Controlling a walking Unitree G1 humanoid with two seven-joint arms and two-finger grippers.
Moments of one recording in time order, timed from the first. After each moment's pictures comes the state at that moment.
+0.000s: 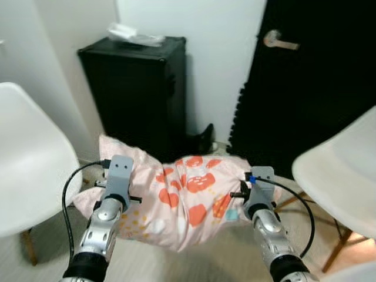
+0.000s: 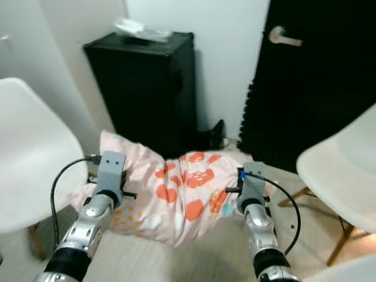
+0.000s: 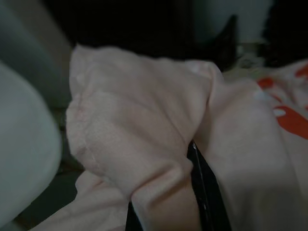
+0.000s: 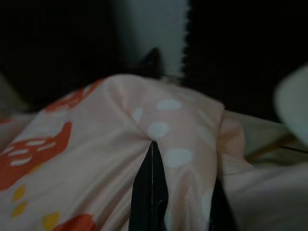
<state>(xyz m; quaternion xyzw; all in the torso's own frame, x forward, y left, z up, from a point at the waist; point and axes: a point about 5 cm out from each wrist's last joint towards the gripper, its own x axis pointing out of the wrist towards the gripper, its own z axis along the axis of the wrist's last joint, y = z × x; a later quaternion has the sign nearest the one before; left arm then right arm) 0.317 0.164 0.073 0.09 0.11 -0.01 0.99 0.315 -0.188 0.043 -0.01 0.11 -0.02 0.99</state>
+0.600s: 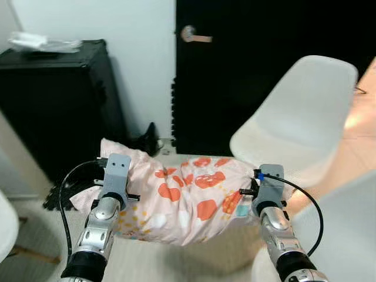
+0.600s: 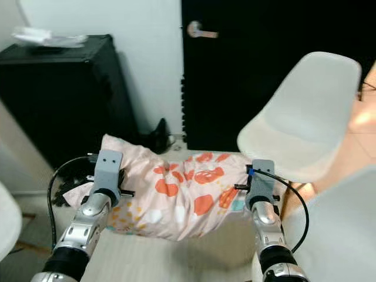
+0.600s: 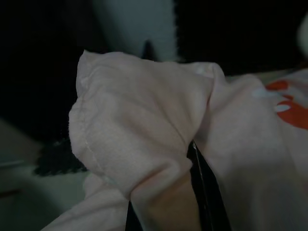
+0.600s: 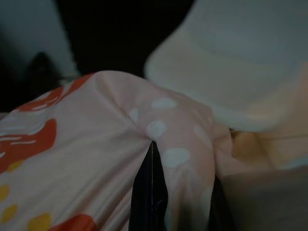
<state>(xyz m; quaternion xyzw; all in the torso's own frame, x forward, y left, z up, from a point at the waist) 0.321 0.162 0.082 0.07 0.09 0.00 0.99 0.317 -0.214 0.050 -0.03 0.11 -0.08 0.99</state>
